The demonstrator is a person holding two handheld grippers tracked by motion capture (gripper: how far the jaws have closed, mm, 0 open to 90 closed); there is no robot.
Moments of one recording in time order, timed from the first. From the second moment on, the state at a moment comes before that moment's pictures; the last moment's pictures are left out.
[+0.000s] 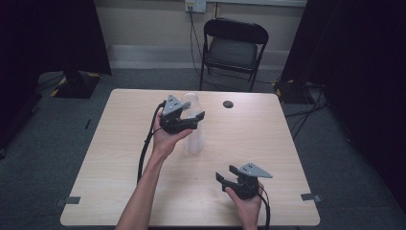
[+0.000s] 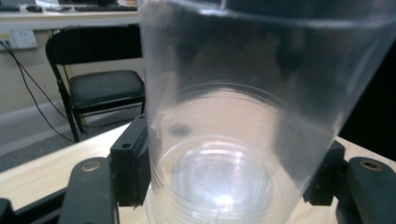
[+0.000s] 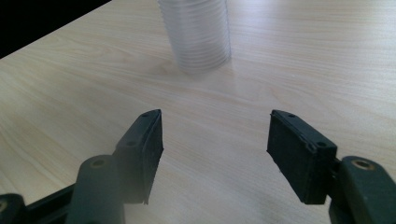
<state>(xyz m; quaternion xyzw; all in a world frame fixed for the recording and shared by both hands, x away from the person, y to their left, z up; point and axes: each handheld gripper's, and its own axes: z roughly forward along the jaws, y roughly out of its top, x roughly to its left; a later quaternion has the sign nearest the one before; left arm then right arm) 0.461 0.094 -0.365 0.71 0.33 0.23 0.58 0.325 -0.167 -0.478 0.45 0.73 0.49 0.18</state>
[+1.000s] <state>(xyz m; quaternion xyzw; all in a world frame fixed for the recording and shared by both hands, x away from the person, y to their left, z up) 0.432 0.129 -0.341 0.69 0.34 0.21 0.60 0.325 -0.159 -0.477 0.43 0.74 0.49 0.18</state>
